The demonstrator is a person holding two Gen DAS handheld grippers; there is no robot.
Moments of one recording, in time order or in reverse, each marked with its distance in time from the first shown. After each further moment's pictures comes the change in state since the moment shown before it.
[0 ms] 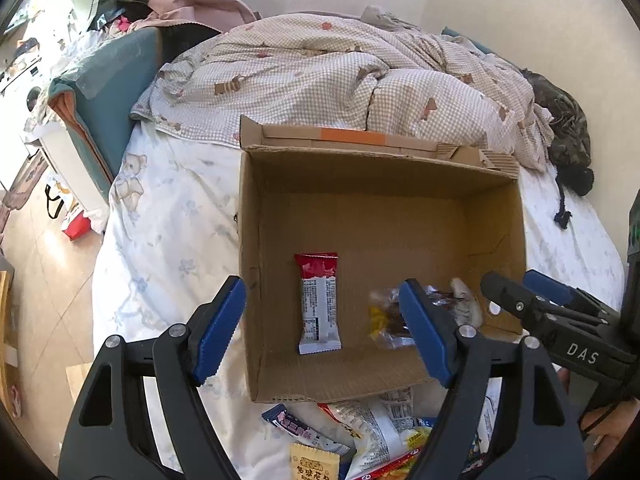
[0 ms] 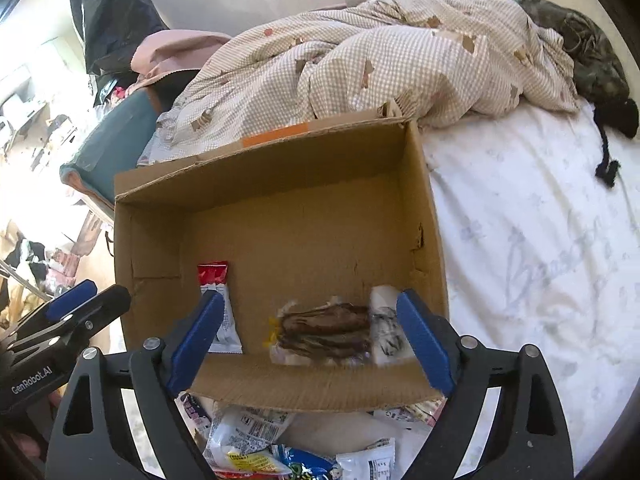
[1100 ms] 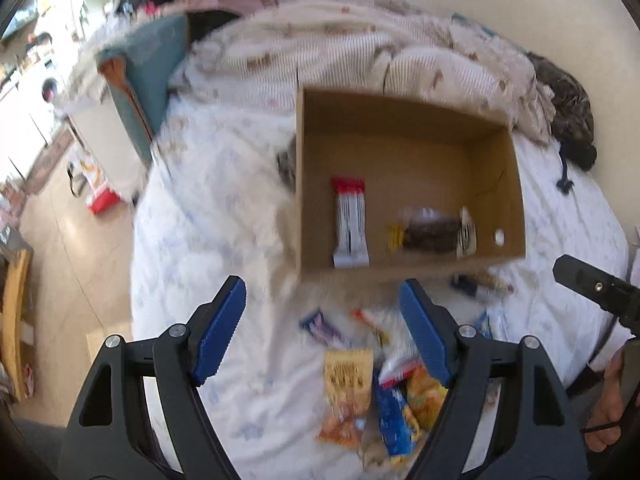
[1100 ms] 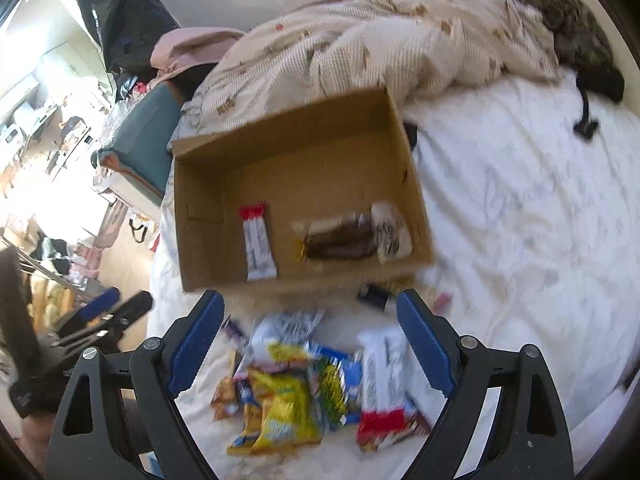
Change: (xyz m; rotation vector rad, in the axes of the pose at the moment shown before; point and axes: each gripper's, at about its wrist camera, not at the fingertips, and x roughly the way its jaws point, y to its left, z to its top) left arm -0.054 0.021 -0.075 -0.015 0.097 0.046; right arm -0.079 0.004 -0.064 0.064 0.073 0.075
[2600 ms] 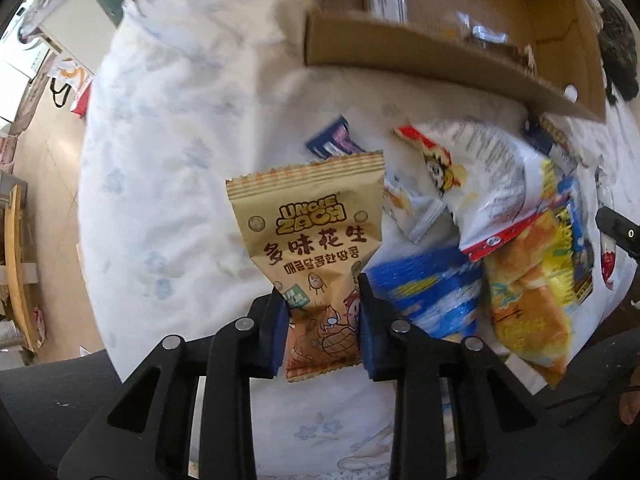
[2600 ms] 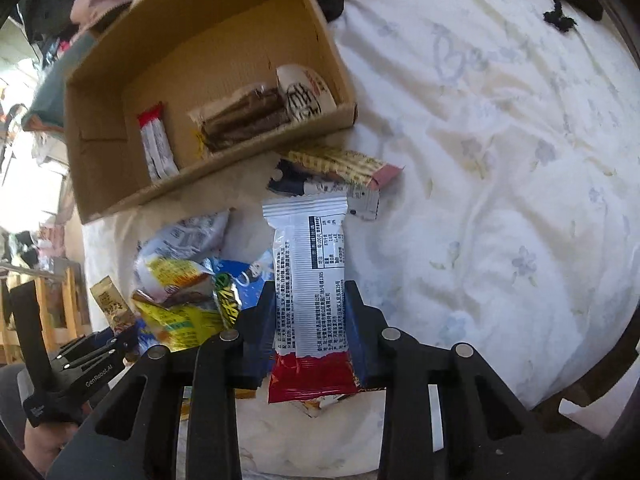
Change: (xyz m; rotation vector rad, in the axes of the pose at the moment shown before) left arm 0.099 0.000 -0.086 -0.026 0.411 0.052; right arm 0.059 -0.064 -0.047 0.130 0.268 -0.128
